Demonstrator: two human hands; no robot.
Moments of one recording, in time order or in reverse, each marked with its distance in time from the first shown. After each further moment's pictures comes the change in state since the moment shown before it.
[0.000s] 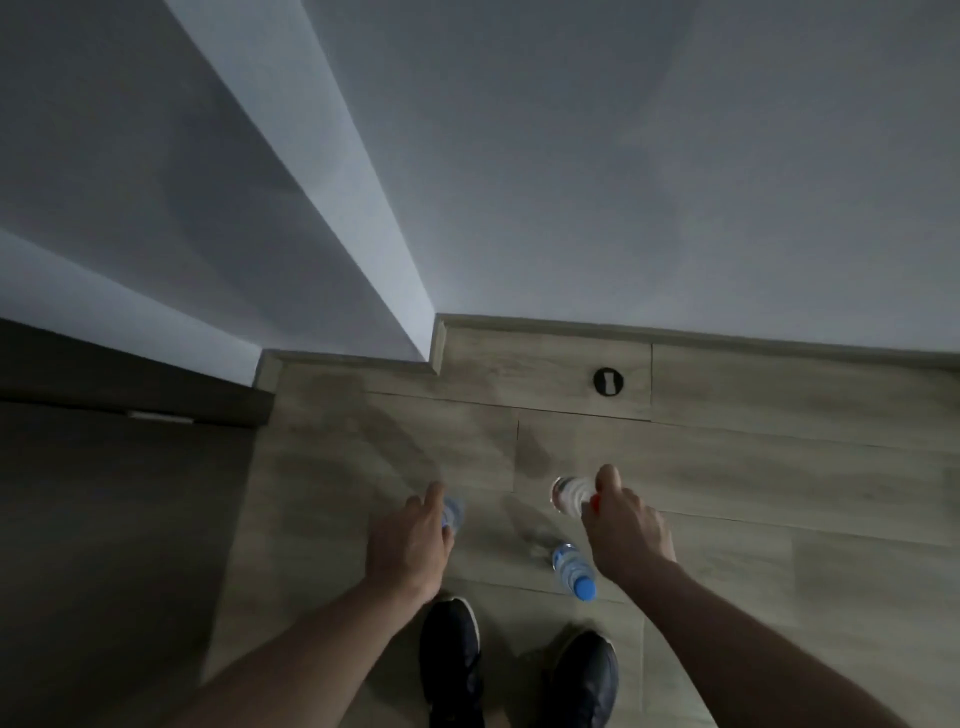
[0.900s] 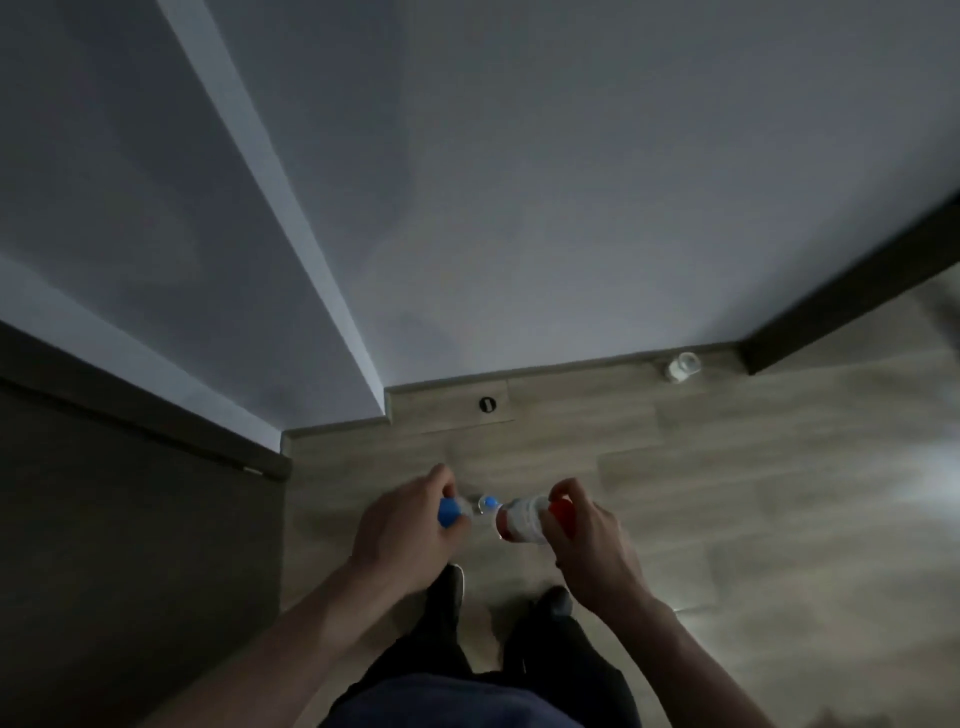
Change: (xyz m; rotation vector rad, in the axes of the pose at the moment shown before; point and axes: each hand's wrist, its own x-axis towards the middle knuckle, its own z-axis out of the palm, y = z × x) left_hand -0.484 0.041 -0.378 -0.230 0.190 0.490; right_hand -0.573 -0.024 -0.290 0.509 0.310 -0.070
